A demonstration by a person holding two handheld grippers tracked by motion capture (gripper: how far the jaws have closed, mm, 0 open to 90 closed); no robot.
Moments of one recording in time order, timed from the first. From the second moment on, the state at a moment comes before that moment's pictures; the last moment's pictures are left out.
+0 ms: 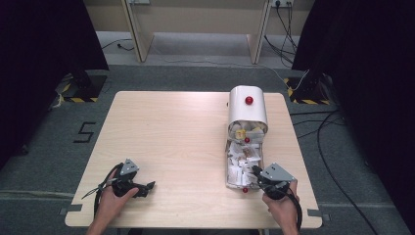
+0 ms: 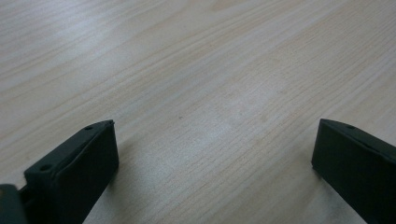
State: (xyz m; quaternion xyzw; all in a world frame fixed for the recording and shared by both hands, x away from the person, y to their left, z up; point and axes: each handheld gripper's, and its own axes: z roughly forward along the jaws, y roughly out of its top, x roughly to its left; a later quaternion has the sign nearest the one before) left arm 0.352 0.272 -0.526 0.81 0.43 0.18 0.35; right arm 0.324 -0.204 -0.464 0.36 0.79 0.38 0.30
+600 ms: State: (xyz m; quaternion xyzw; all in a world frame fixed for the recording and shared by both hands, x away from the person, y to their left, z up) left arm 0.352 0.272 -0.526 0.81 0.43 0.18 0.35; right arm 0.316 -0.207 -0.441 0.36 0.77 0.43 0.30
